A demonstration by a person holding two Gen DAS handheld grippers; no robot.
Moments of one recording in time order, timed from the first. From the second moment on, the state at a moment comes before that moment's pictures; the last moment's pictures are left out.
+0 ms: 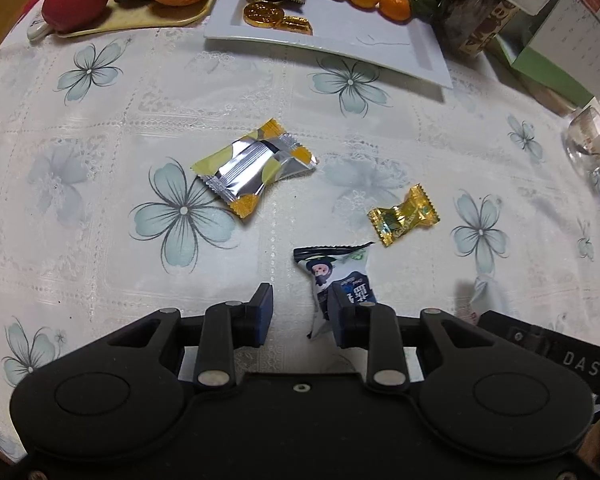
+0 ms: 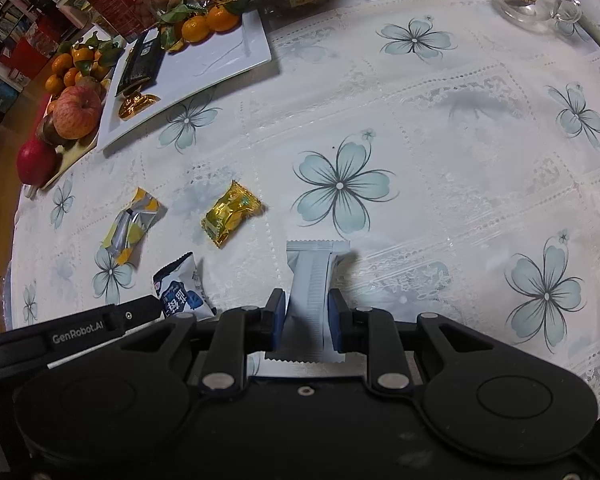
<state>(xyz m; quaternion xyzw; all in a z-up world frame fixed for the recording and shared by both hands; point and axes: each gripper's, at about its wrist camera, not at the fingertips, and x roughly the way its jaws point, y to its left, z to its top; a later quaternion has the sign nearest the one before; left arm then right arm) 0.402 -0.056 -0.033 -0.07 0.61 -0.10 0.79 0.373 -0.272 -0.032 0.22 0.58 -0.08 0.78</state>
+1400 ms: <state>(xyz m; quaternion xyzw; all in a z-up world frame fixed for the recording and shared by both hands) 0.356 -0.058 -0.045 -0.05 0.68 -0.09 0.73 0.366 -0.272 -0.064 0.26 0.65 -0.04 0.72</state>
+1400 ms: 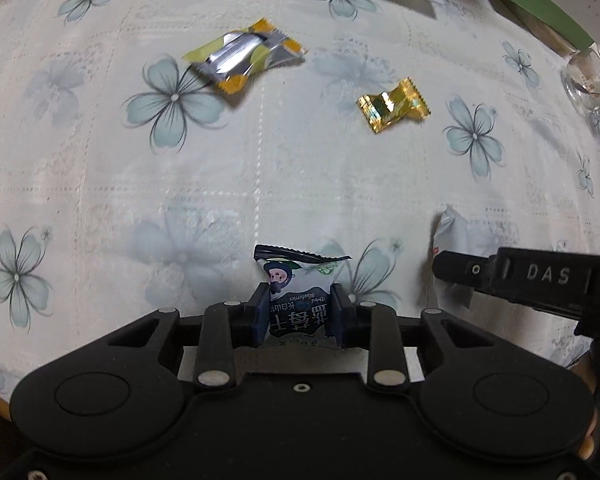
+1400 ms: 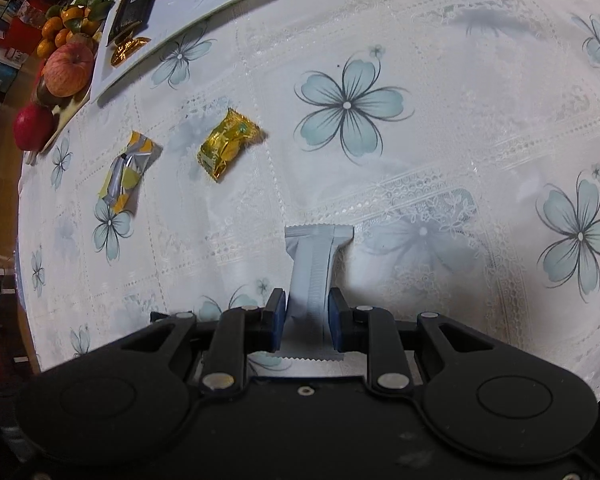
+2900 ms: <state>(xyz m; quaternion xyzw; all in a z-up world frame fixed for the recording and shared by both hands) 0.084 -0.005 0.005 -0.01 0.62 -0.06 0.79 0.033 -0.183 0.012 0.20 0.58 0.01 0.79</state>
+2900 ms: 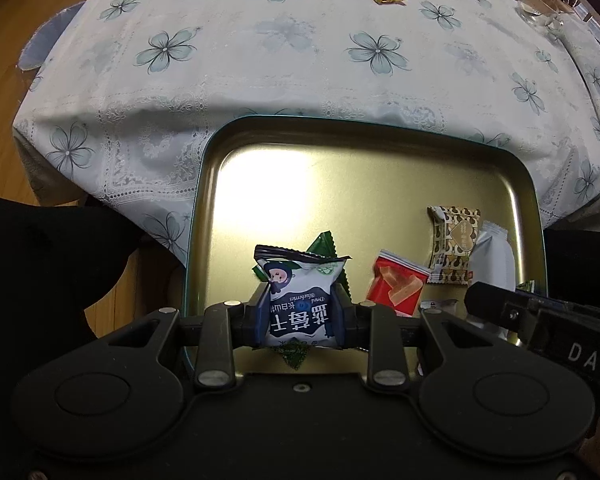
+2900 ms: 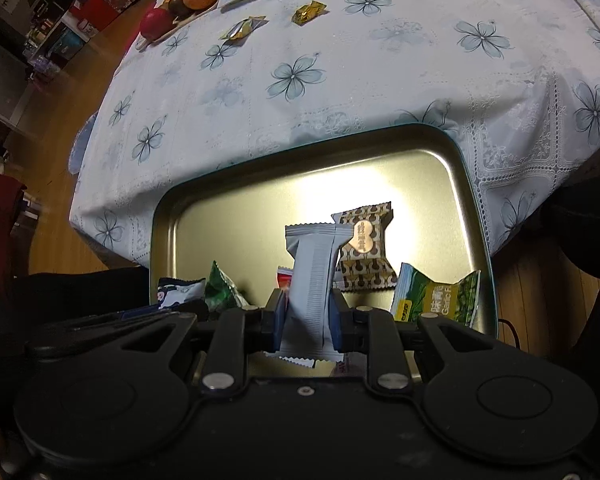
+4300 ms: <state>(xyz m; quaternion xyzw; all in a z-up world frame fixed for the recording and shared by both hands) 0.116 0.008 0.012 0.01 0.63 -0.04 0.78 0.076 -0.171 0.021 0.12 0.60 0.01 0.79</state>
